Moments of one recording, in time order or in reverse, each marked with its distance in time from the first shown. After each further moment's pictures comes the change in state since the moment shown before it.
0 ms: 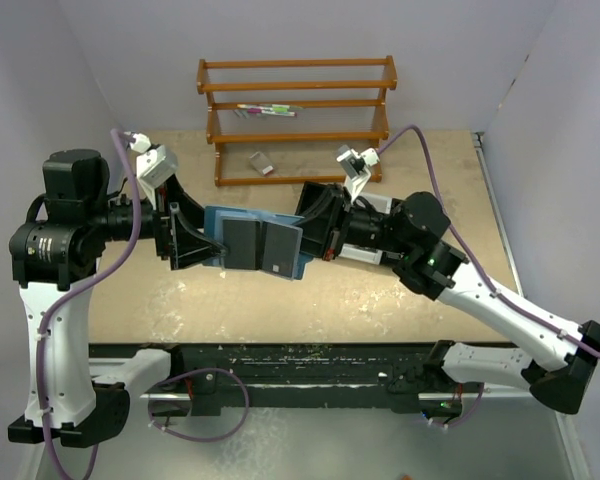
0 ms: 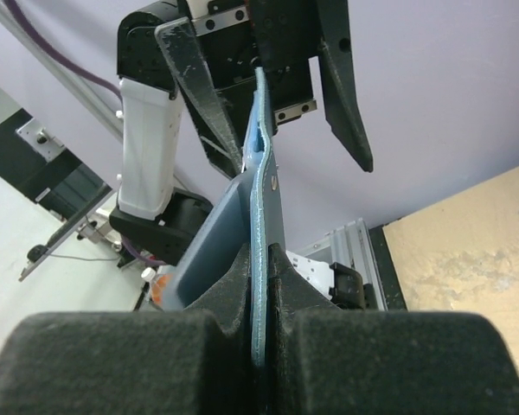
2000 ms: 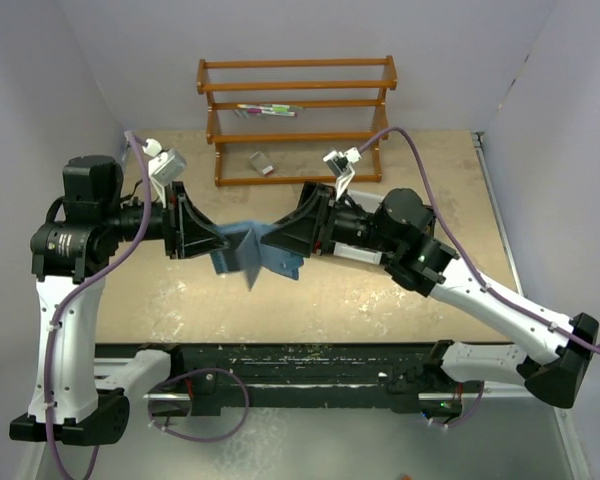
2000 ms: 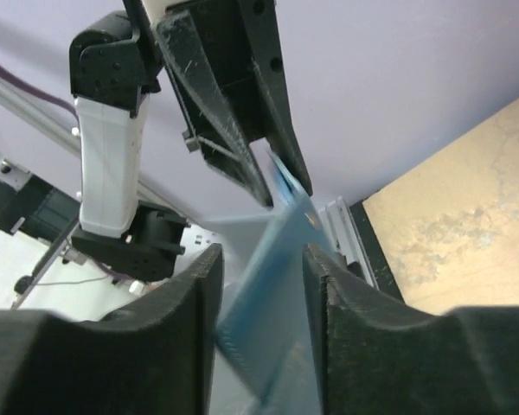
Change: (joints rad) left arm 0.000 -0.043 -0.181 0.121 0.006 -0.120; right arm 0.006 0.042 0.011 -0.094 0.087 0.025
